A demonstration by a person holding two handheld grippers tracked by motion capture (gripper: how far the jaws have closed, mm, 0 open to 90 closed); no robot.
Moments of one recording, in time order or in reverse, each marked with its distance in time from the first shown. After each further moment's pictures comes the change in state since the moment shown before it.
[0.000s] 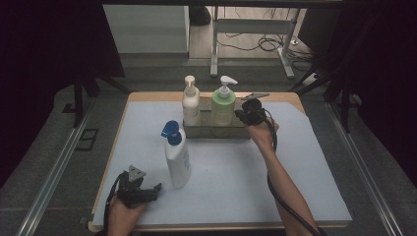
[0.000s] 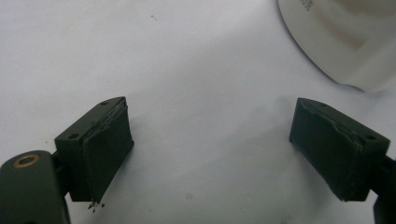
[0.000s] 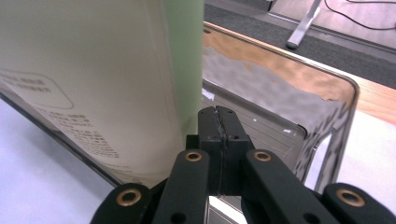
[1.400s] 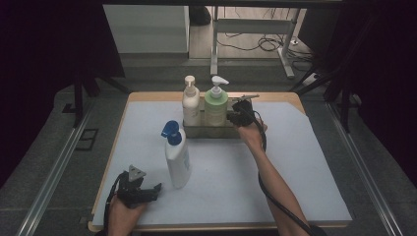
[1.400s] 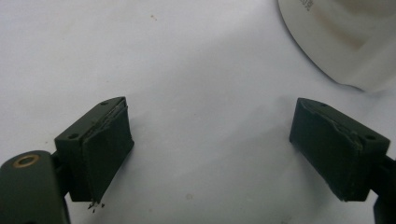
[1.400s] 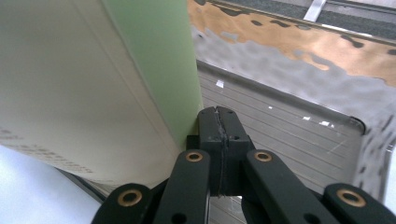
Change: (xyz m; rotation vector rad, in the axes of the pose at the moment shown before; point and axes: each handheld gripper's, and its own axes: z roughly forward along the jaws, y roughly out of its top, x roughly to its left) left arm 0.000 0.000 0.000 0.001 0.000 0.000; right arm 0.019 0.000 0.032 0.049 0.038 0.117
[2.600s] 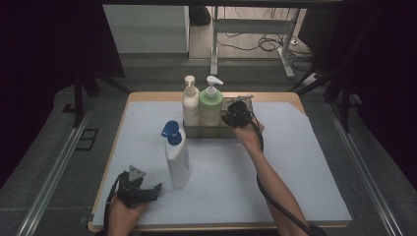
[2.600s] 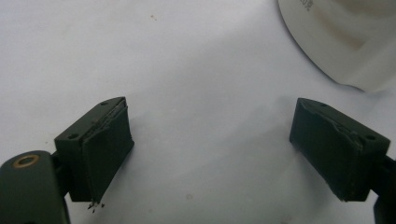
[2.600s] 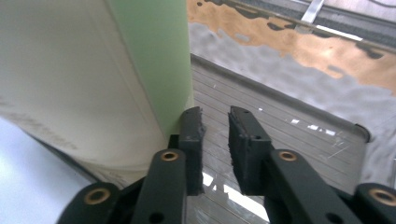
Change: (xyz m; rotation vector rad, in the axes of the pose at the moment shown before) left arm 0.000 0.000 0.000 0.000 0.001 0.000; right arm 0.014 0.002 -0.002 0.007 -0.032 -0.072
